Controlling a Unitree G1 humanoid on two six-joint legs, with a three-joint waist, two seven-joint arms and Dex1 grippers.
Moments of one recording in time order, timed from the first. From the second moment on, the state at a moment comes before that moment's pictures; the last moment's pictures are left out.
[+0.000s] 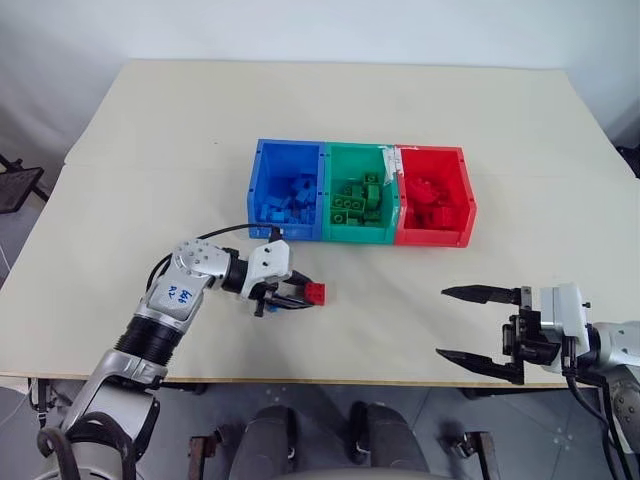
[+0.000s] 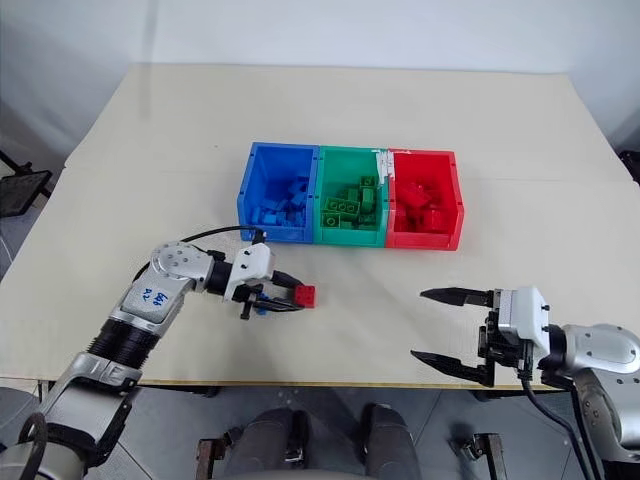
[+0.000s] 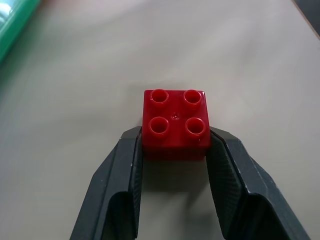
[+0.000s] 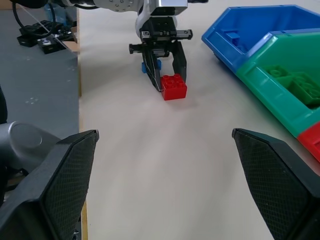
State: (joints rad) left arm -0.61 0.52 -0.28 0.29 -0.14 0.08 -1.22; right arm 0.14 -0.79 -0.29 -0.32 0.62 0.09 1.27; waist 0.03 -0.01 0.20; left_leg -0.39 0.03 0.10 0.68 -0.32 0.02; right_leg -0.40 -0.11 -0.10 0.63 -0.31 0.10
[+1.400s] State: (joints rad) left arm -1.16 0.21 -0.04 0.96 -0.11 -0.18 -1.12; right arm 0.14 -0.63 -0.41 -0.36 0.59 0.13 0.87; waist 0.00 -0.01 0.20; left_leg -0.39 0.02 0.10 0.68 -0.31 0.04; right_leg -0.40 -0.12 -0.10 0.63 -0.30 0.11
